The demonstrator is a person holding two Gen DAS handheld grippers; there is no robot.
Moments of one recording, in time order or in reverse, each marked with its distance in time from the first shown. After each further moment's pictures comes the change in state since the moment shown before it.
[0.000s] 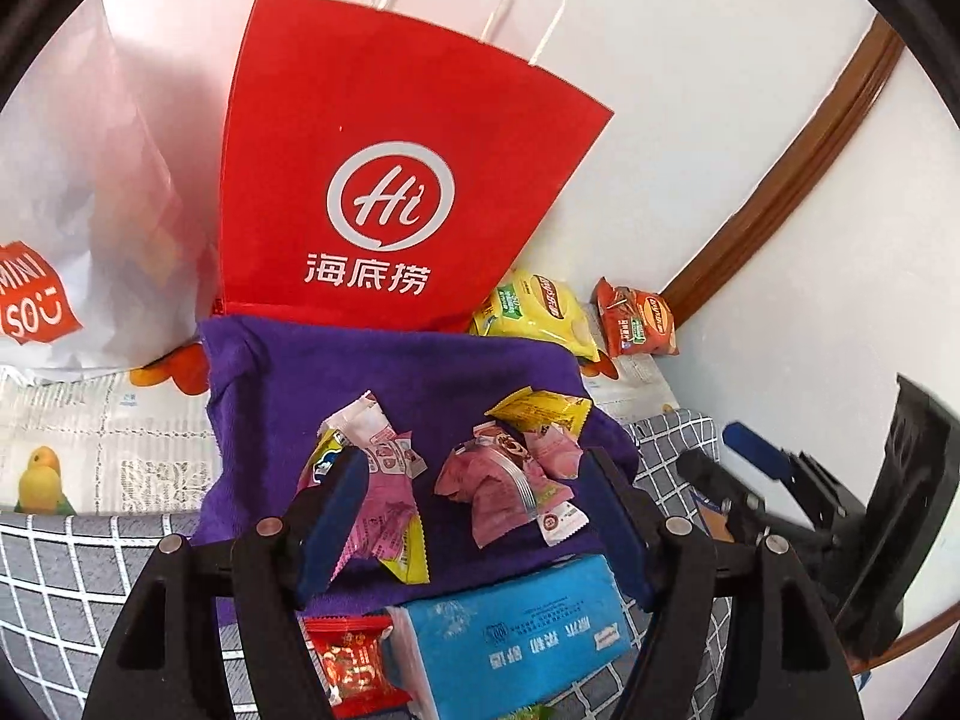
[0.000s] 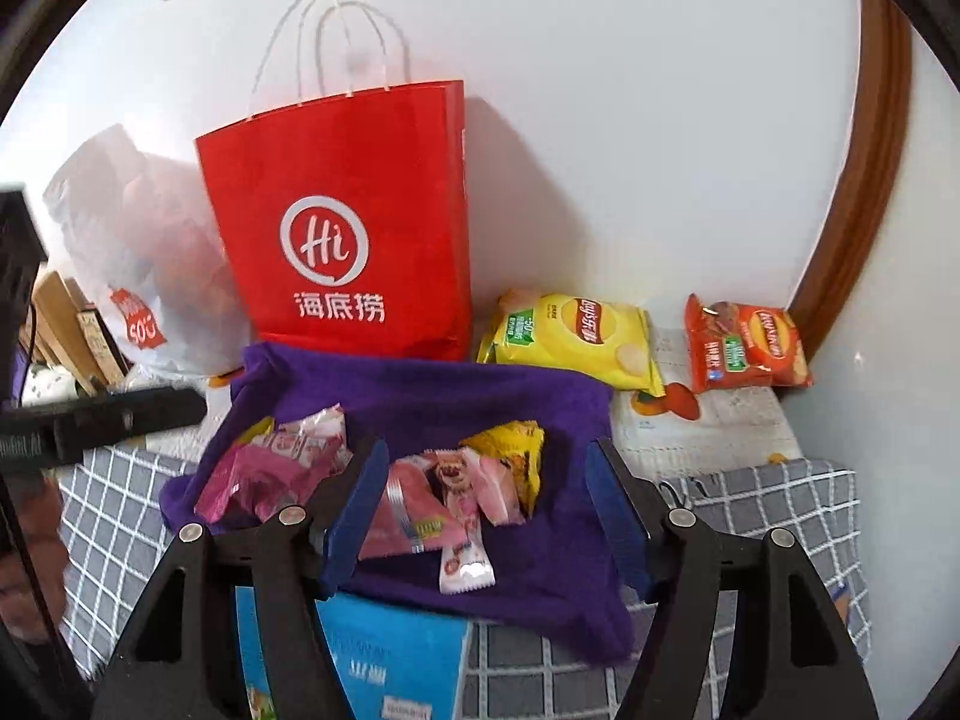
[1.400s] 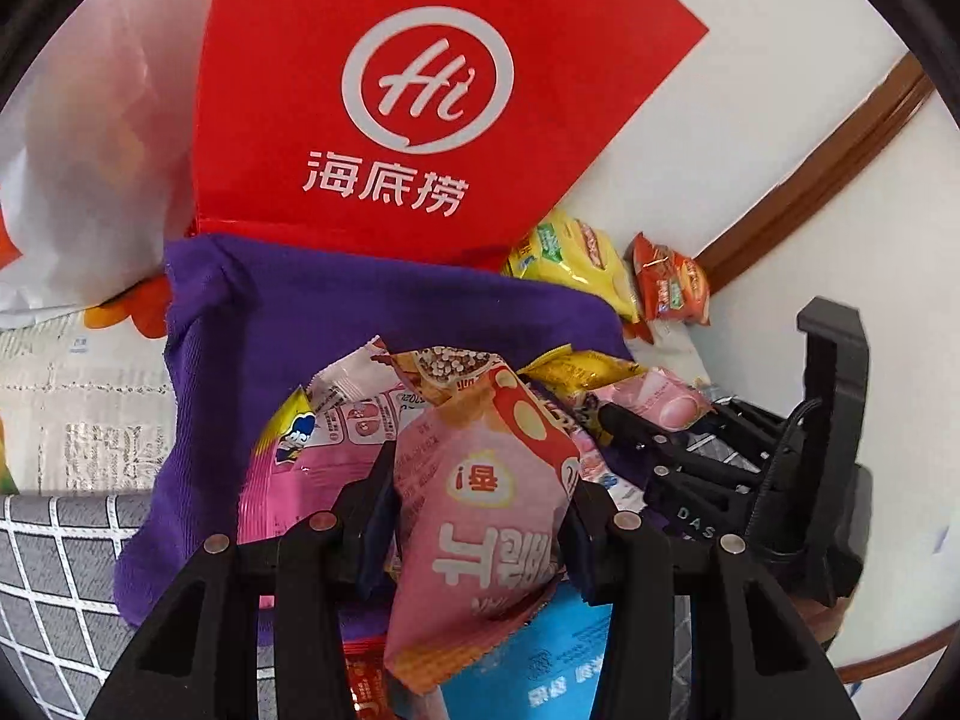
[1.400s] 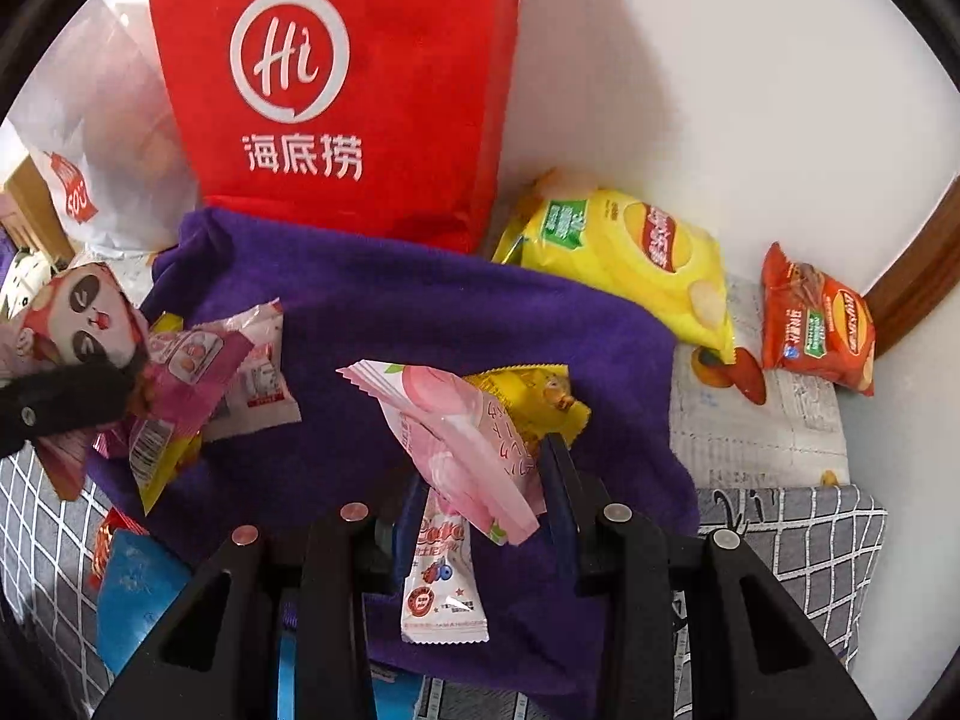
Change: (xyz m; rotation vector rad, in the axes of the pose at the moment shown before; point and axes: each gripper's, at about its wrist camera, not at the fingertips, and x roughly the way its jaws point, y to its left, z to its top) left arm 0.073 0.025 -0.009 -0.059 0.115 0.009; right arm 0.131 0.005 0.000 -0.156 0.268 0.022
